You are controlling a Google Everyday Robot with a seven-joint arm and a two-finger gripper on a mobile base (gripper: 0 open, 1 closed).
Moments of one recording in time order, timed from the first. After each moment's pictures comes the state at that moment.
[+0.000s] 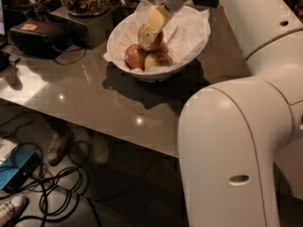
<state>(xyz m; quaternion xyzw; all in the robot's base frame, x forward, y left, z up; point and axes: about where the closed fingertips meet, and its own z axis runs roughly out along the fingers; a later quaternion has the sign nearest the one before) 0.698 -0.025 0.951 -0.53 0.82 0.11 0.18</state>
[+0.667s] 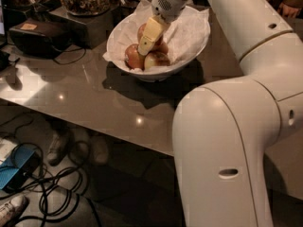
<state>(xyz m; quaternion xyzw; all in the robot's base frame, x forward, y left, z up) 0.699 -0.017 0.920 -0.53 0.82 0.12 0.15</state>
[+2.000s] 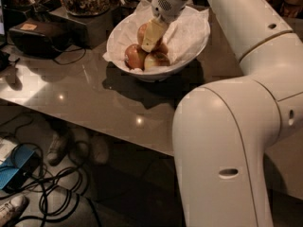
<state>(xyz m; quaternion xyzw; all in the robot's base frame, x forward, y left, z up) 0.699 -0.017 0.920 -0.53 0.82 0.12 0.15</state>
